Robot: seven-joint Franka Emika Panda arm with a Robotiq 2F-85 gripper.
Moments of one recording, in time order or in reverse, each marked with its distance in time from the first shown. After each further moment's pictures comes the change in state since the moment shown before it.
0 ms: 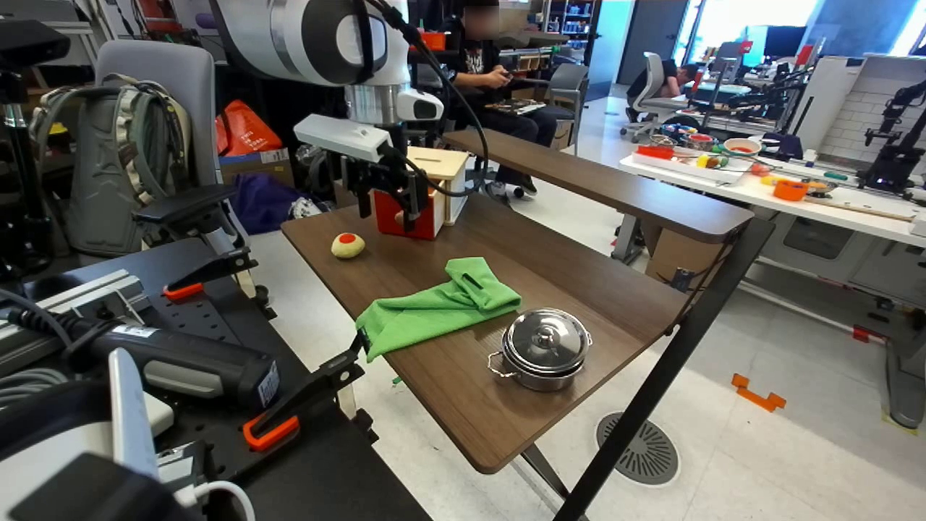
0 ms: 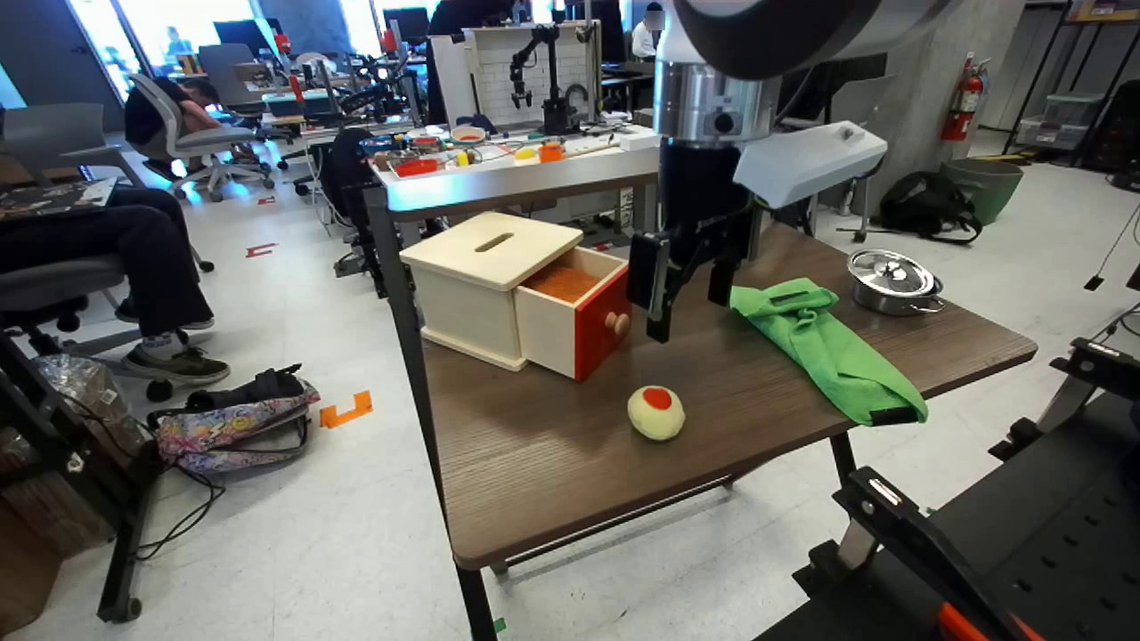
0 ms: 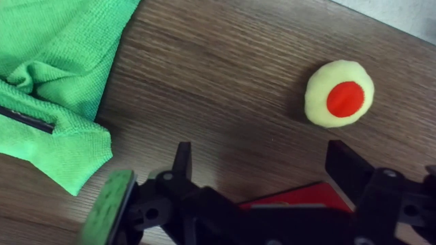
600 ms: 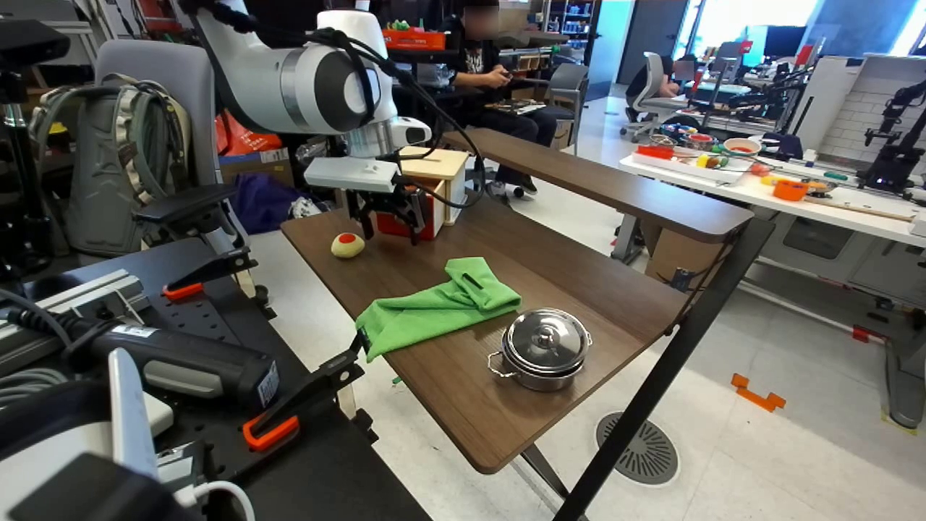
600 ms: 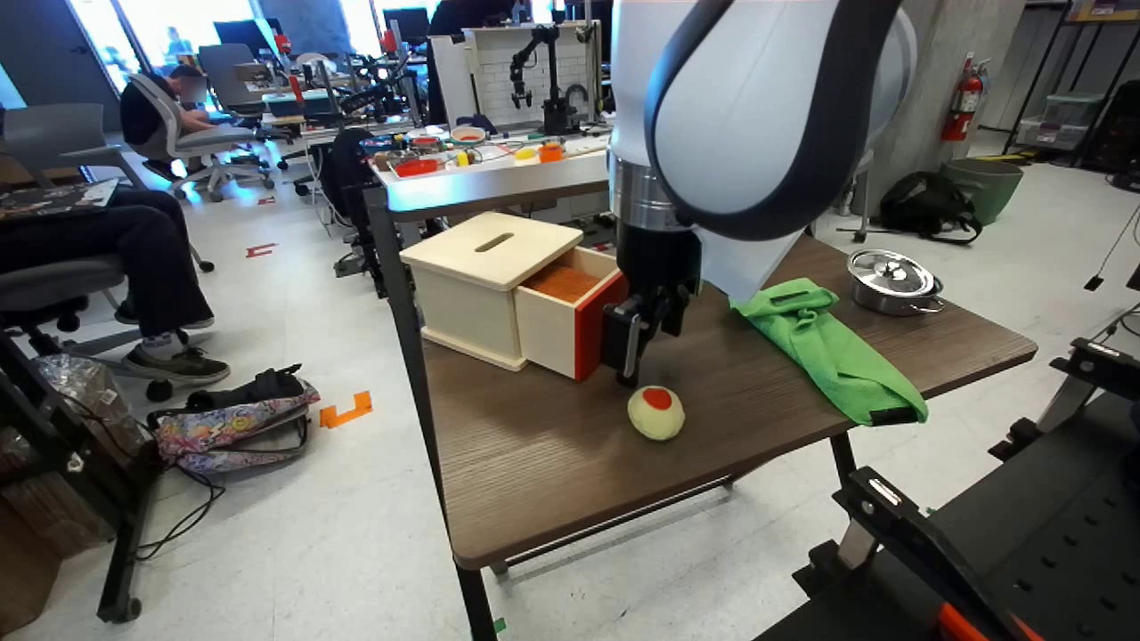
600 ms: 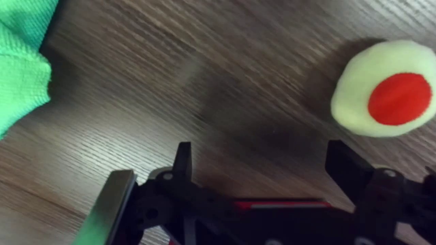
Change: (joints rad) arm 0.145 0.159 -0.106 0.080 -0.147 0.181 -0.019
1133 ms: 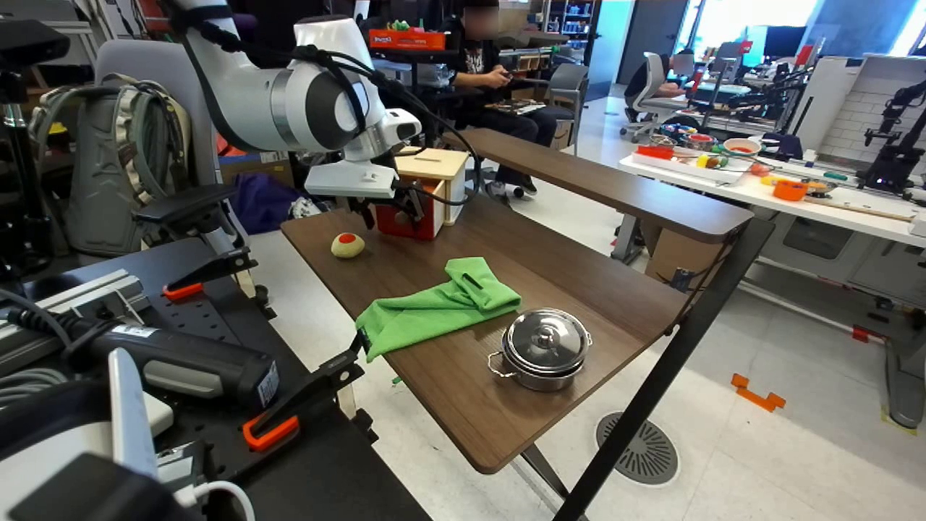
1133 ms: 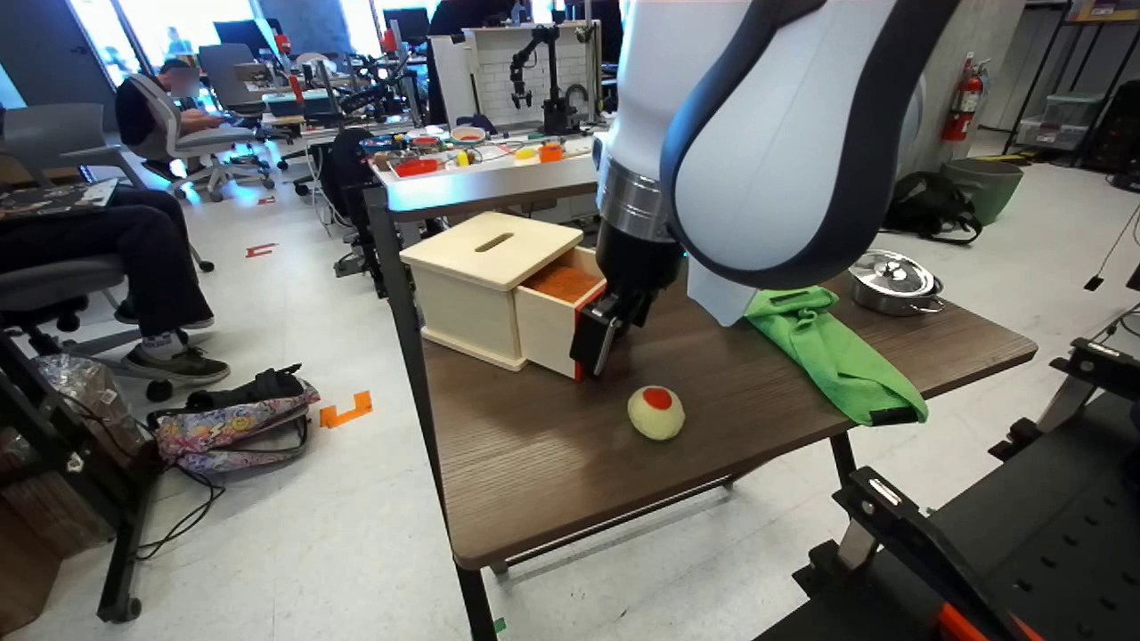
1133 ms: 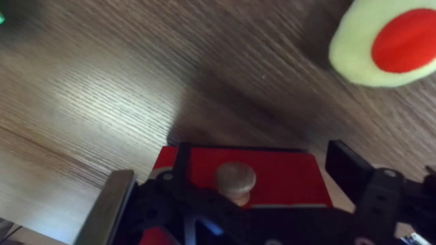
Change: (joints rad) arm 0.035 0.025 -0.025 -0.030 -0.015 0.246 -0.020
